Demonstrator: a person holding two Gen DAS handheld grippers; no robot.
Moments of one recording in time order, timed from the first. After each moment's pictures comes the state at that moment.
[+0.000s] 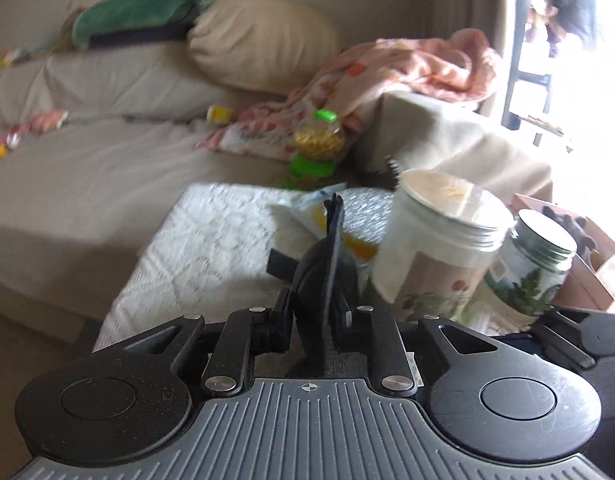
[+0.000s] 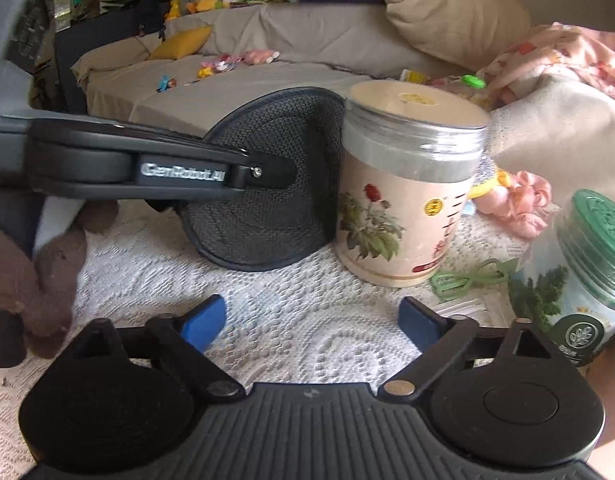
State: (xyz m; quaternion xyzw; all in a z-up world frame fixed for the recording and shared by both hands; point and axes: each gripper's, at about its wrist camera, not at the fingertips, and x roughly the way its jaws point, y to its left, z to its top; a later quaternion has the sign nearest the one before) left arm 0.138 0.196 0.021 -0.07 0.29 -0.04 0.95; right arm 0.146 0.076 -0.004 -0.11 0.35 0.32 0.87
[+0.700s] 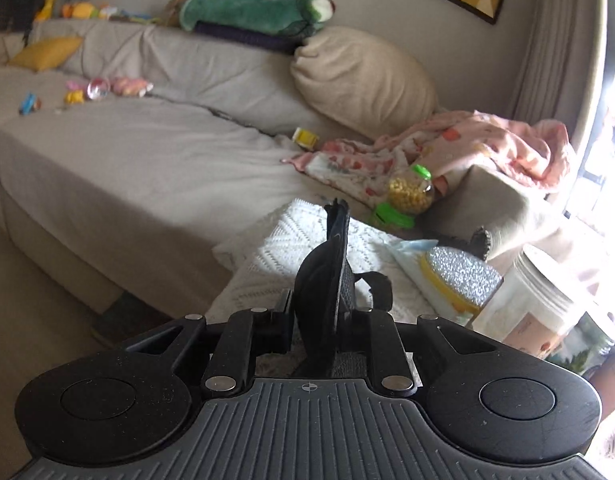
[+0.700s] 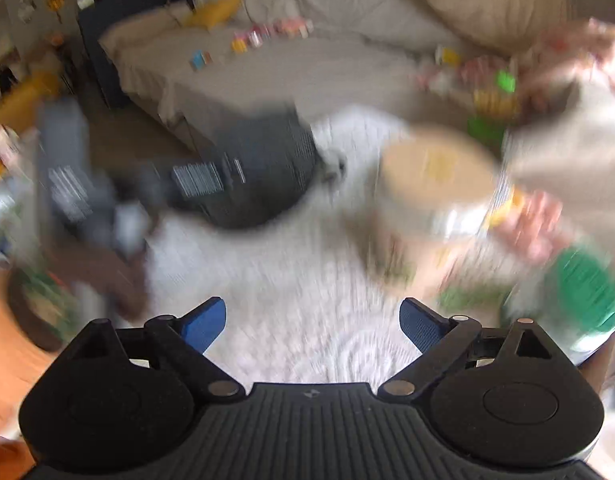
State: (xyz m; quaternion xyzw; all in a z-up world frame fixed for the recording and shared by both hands) left arm 0.117 0.266 0.008 -0.18 0.23 0.05 0.96; right arm 0.147 0.071 0.090 -0.11 0.40 0.36 0.84
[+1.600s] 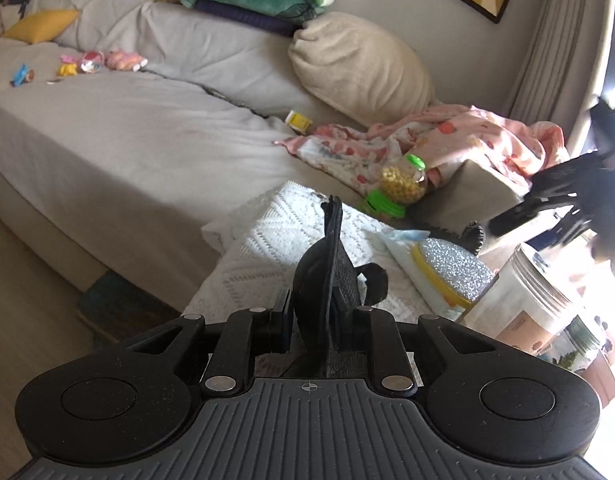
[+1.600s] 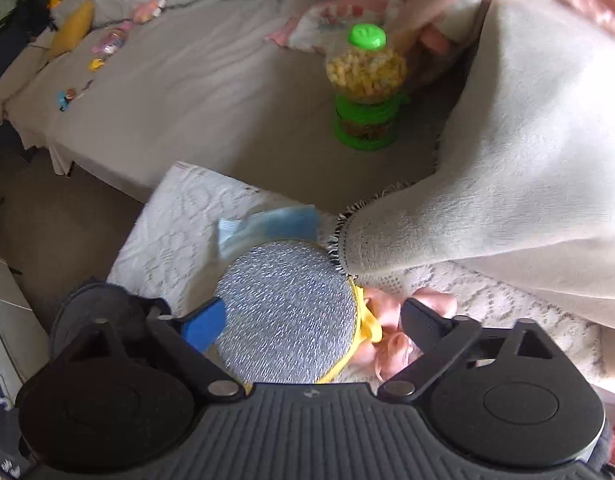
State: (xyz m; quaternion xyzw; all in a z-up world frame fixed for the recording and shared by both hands) left arm 0.122 0.274 0.000 -0.22 0.25 0.02 0.94; right arm 0.371 0.056 0.085 -0.03 0.55 0.22 0.81
